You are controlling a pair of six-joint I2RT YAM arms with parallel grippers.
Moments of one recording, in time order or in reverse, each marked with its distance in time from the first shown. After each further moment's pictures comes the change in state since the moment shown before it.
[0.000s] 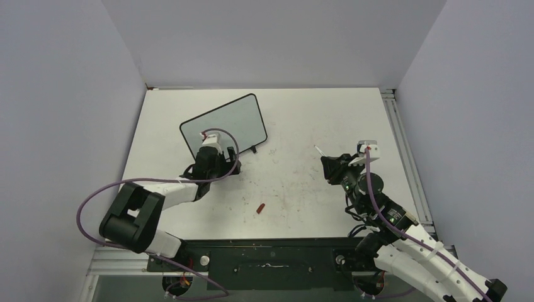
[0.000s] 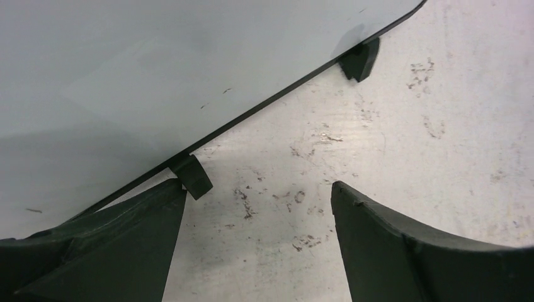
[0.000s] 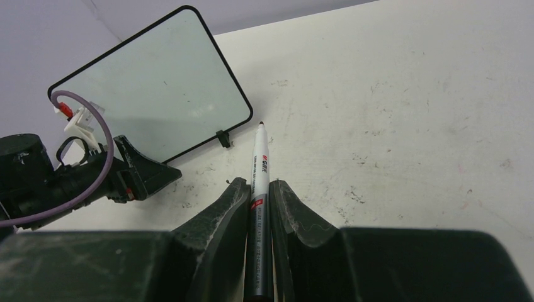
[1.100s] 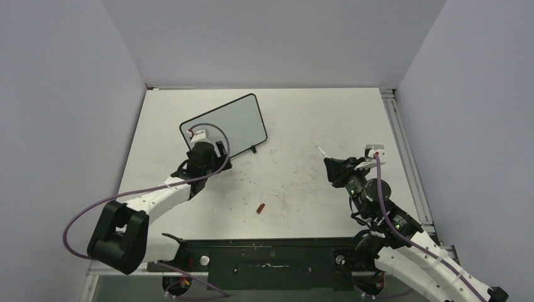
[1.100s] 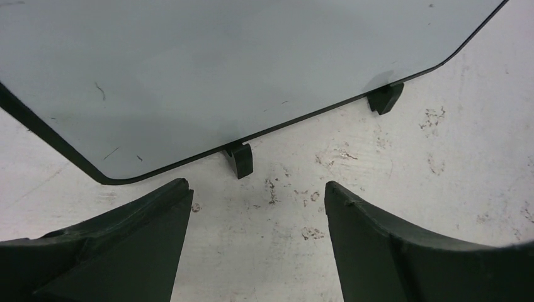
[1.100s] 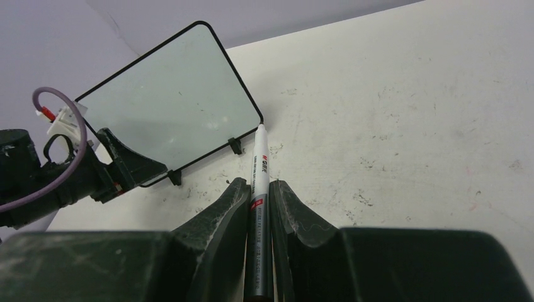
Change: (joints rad) left arm 0.018 -0.232 0.077 -0.340 -0.142 -0.118; right arm 0.000 -0.083 -0.030 -0.003 -0.008 0.024
